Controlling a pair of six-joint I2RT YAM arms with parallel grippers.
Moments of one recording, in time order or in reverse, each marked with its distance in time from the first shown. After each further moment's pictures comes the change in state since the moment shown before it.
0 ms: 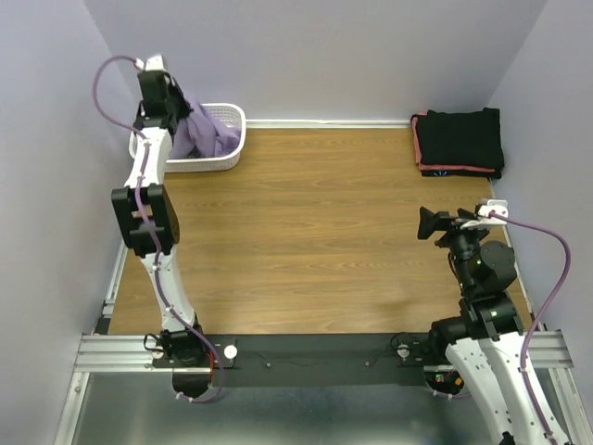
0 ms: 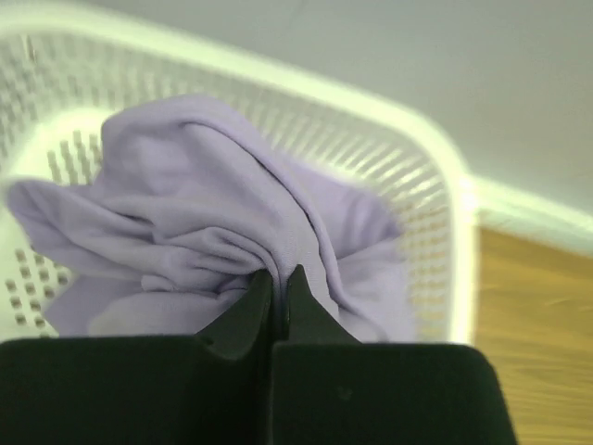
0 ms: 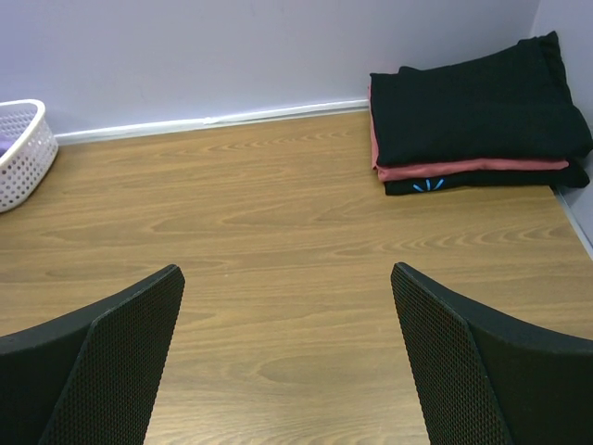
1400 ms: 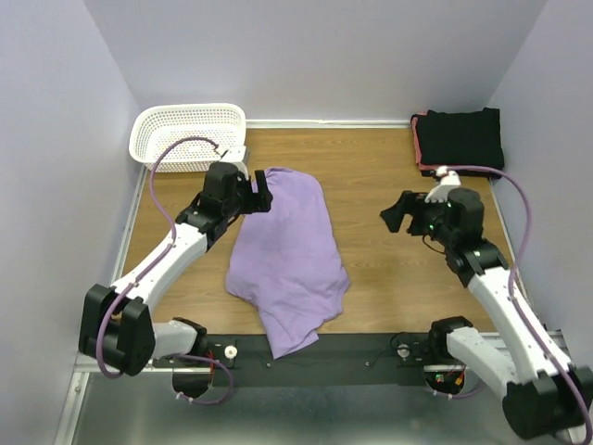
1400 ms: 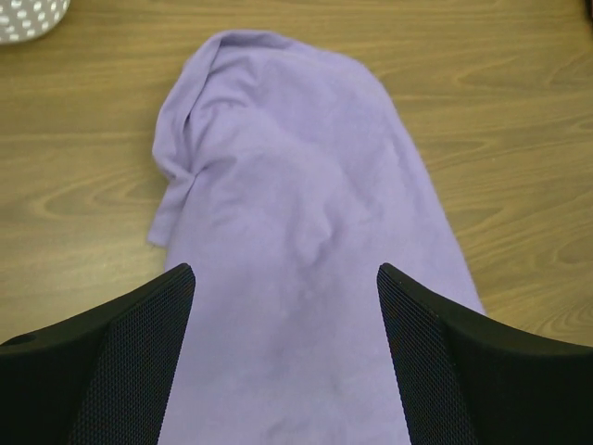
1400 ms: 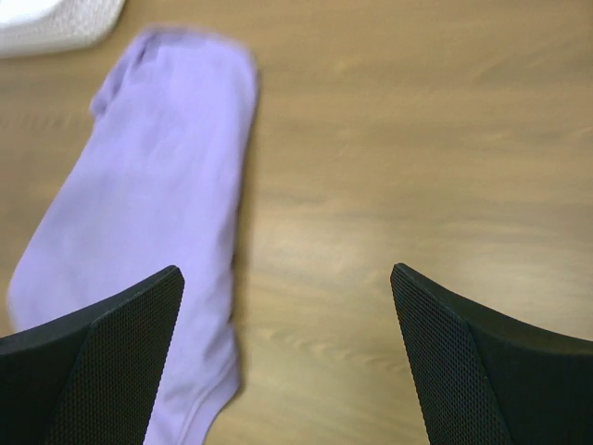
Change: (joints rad) left arm -0.523 -0.927 -1.092 0.104 -0.093 -0.036; right arm 0.002 0.421 0.191 -0.136 -0.311 0.154
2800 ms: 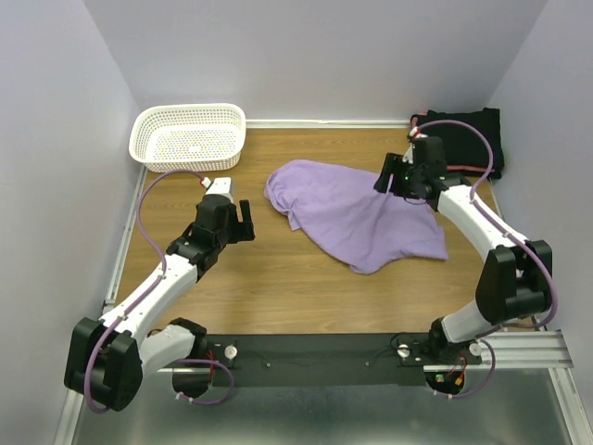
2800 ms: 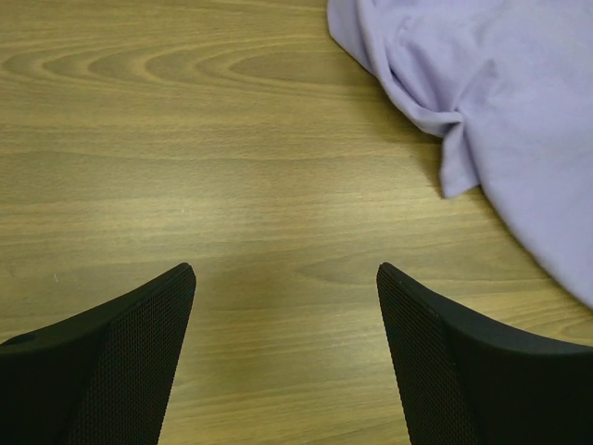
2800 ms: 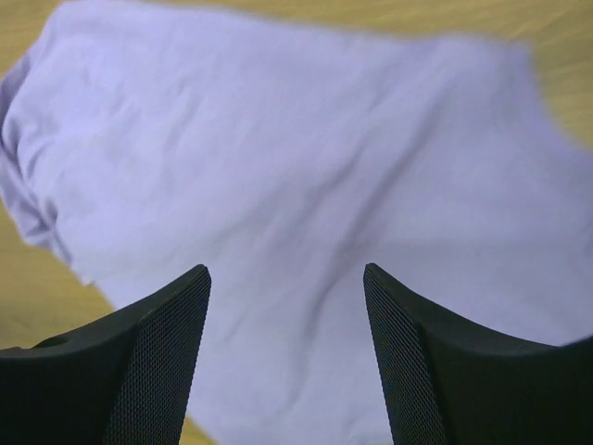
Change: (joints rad) left arm -0.002 -0.225 -0.286 -0.061 -0.177 -0.012; right arm -0.022 0.751 0.472 -0.095 0.064 0.056
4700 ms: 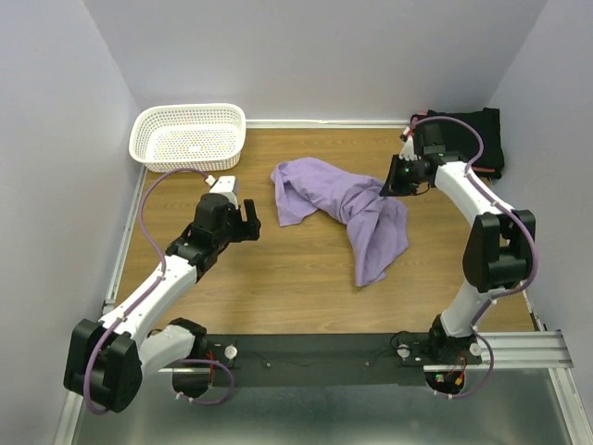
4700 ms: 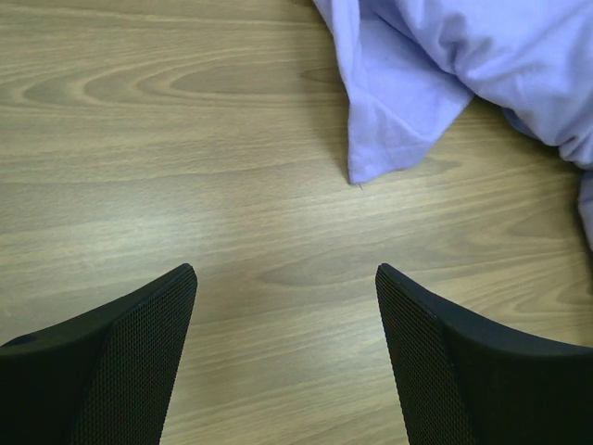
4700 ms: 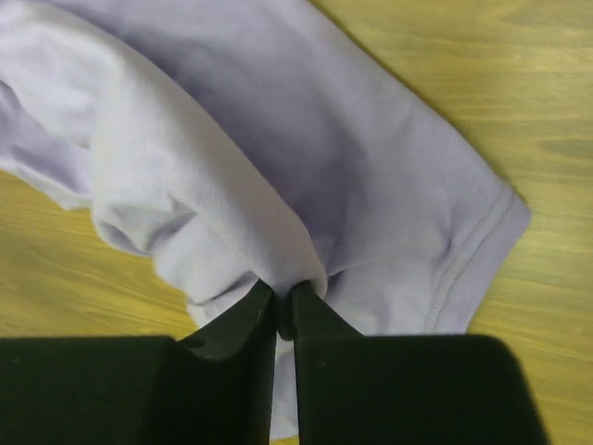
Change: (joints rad) left arm 0.001 -0.009 -0.005 0.050 0.108 0.019; right arm -0.028 0.203 0.225 -0.266 -0.205 -0.073
